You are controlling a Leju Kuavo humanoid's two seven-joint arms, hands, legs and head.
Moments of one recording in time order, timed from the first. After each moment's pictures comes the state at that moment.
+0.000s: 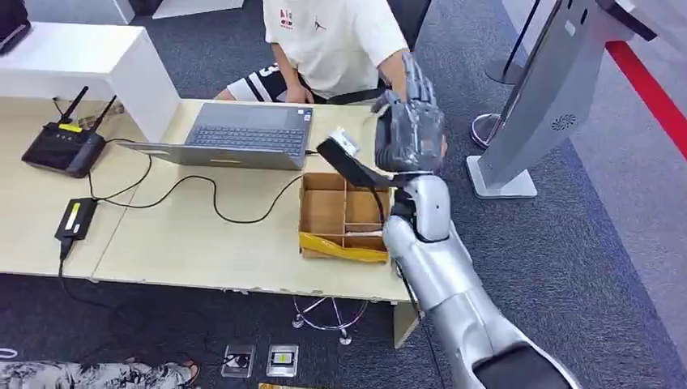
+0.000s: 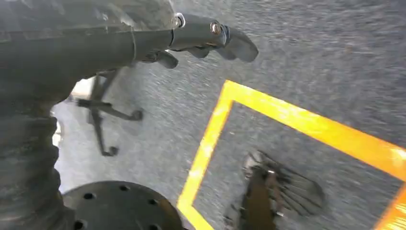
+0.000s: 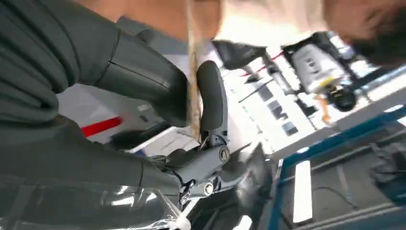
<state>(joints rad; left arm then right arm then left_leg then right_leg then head) -0.12 -0.05 -0.35 -0.15 0.47 0.60 0.14 -0.79 0.24 0.37 -0.83 1.12 -0.60 -0.03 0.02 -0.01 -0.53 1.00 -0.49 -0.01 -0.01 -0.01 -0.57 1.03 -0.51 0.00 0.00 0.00</state>
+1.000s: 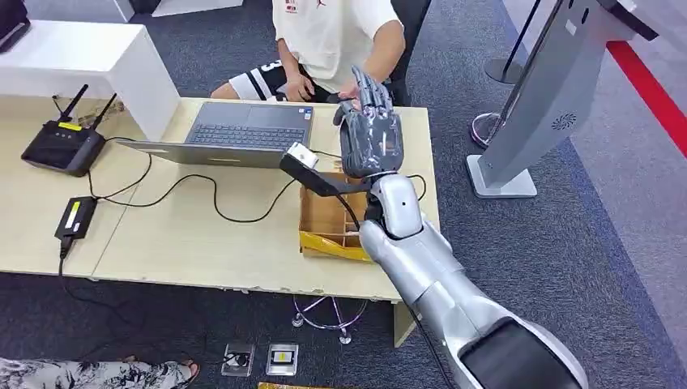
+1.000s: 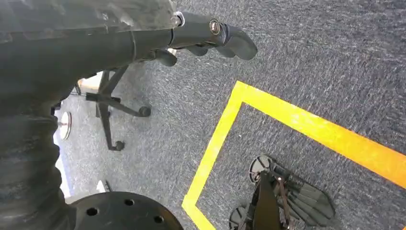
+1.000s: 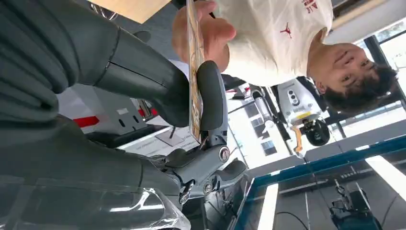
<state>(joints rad) -0.10 -0.04 -0.35 -0.16 0.50 0.62 0.14 -0.89 0.27 0.59 -0.63 1.08 -0.62 0.03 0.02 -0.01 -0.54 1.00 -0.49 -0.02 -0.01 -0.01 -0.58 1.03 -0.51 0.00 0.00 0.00</state>
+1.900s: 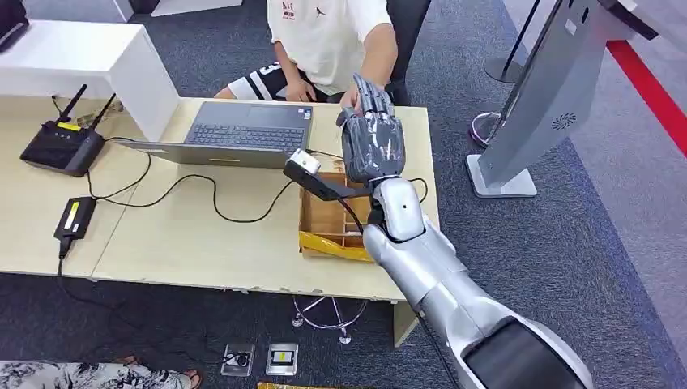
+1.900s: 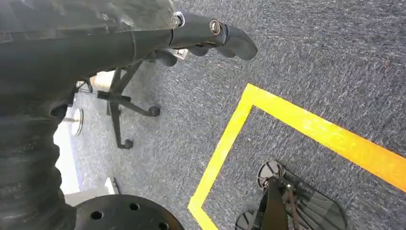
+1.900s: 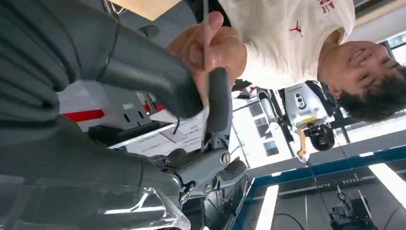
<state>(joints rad) -0.10 -0.04 -0.35 -0.16 0.51 0.65 0.18 -0.89 0.25 0.63 -0.61 1.10 -0.63 0.07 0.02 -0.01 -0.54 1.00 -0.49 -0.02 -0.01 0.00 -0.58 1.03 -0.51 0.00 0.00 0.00</state>
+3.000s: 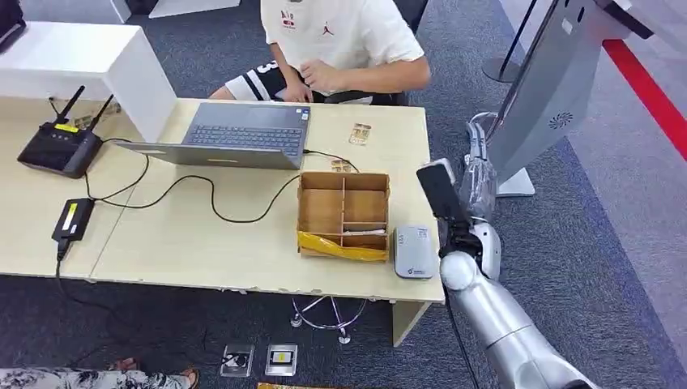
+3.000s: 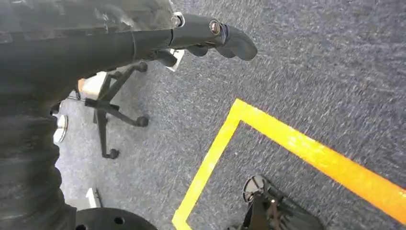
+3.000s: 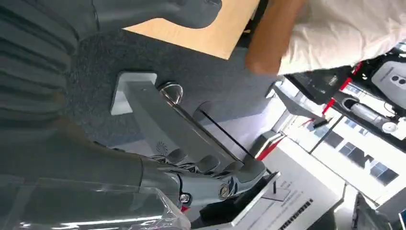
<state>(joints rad) -0.12 -0.06 -0.24 -0.11 0.40 0.70 0.12 -0.58 -0.06 0.50 -1.01 0.39 -0.67 -0.10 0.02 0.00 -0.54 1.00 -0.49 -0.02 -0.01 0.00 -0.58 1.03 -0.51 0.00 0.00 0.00</state>
